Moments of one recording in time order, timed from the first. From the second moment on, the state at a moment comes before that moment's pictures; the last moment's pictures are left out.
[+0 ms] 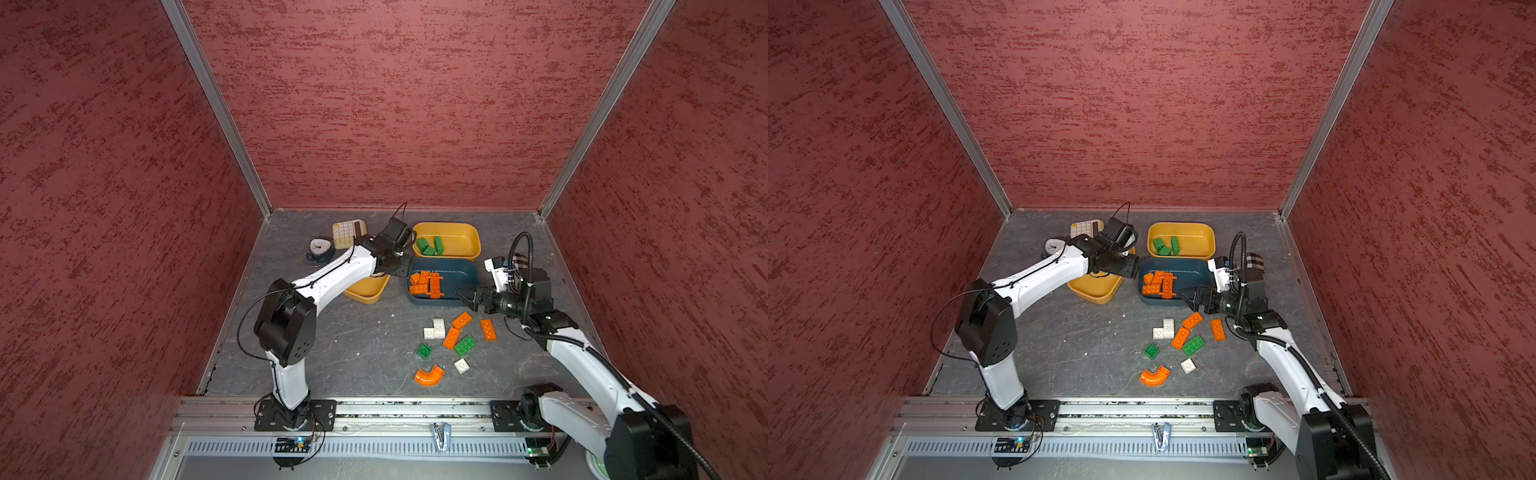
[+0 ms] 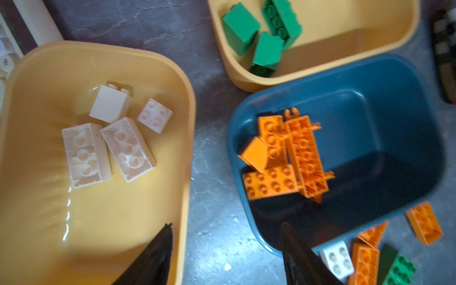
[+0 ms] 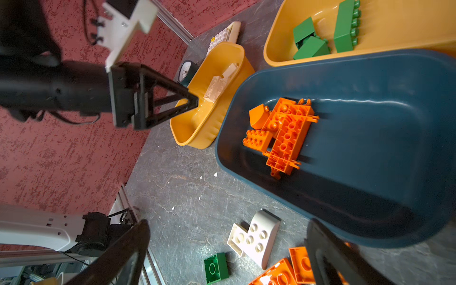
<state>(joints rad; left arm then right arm) -0.67 1.77 1.49 -0.75 -0.05 -0.33 0.14 1.01 0.56 -0.11 -0.74 0.40</state>
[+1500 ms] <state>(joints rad) -1.15 1.83 1.13 -0.58 -0.04 -0.59 0.14 0.91 0.52 -0.23 -0.66 0.36</state>
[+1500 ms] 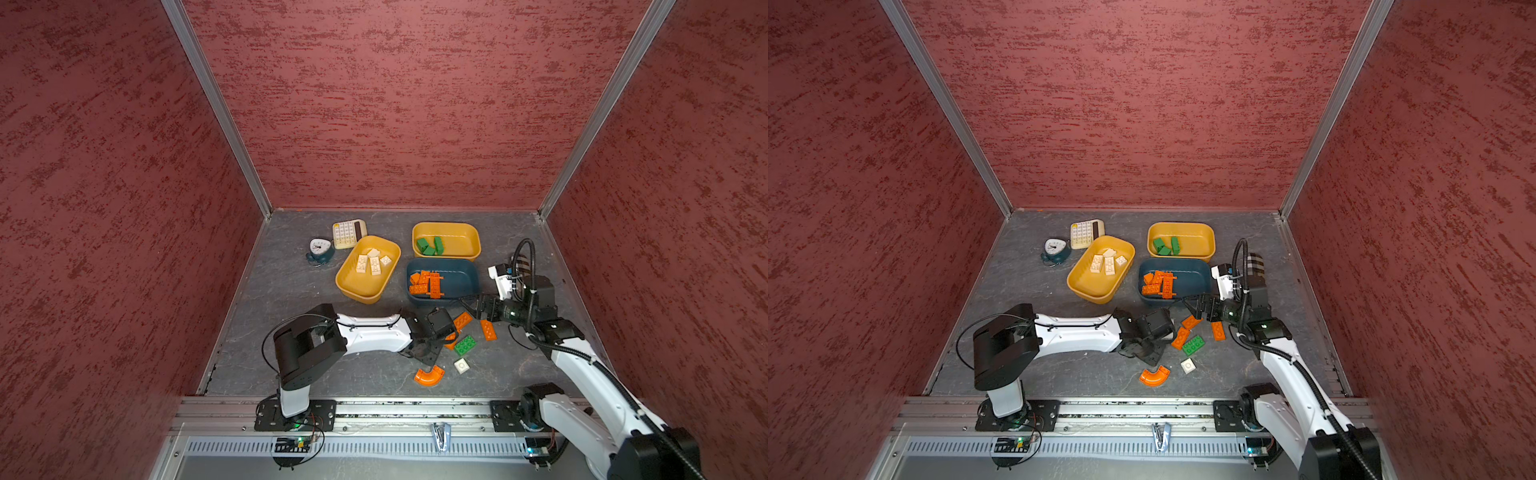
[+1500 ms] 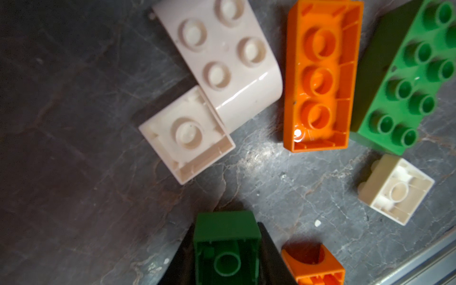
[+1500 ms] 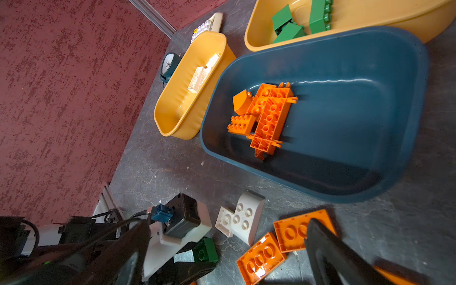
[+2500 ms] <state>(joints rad) -0.64 2.22 2.00 -0.54 0.09 -0.26 0.12 1.05 0.65 -0.19 -0.57 0.36</state>
